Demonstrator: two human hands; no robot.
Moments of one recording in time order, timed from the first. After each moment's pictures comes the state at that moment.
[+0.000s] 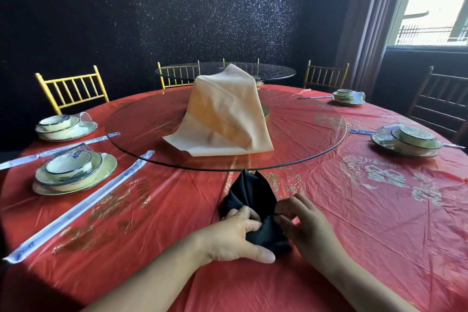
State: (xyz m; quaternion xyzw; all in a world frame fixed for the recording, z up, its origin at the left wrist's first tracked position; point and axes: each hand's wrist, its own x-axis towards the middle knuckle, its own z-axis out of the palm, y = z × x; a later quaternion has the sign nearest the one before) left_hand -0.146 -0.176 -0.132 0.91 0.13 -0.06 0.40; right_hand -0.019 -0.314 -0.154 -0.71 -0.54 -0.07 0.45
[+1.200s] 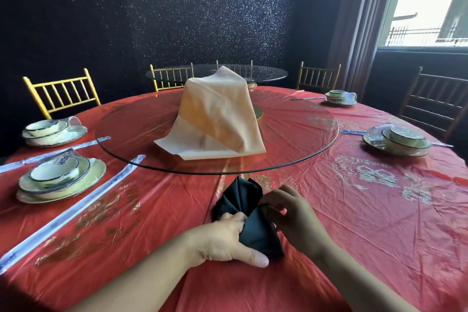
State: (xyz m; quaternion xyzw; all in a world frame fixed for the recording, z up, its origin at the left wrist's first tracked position) left_hand -0.143 -0.186 -0.114 0.87 0.20 -0.09 0.45; right_hand -0.007 -0.298 -0.139 -0.72 -0.52 -0.01 0.45
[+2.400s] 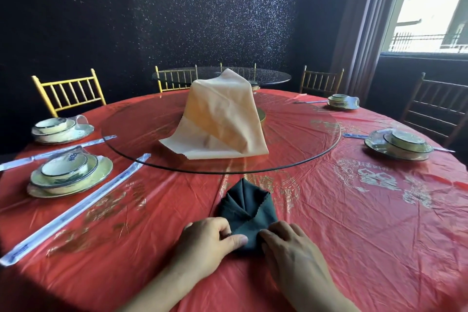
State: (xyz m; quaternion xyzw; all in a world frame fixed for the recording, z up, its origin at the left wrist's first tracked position) left_hand -0.174 -0.187 -0.137 0.91 0.27 0.19 0.25; right_hand -0.056 -0.319 -0.171 -0.77 -0.52 -0.27 0.23
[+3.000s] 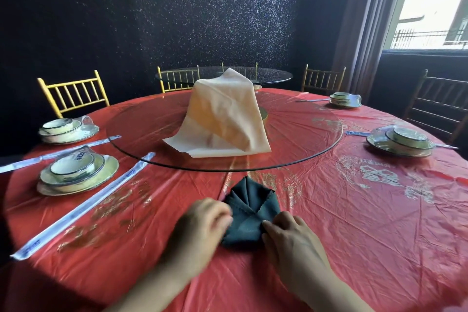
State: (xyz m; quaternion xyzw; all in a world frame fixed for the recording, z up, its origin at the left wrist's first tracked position) left_hand -0.190 -0.175 -0.131 0.91 0.14 0.35 0.19; right_hand -0.063 -0.316 -0.156 -0.84 -0.49 -0.17 0.19
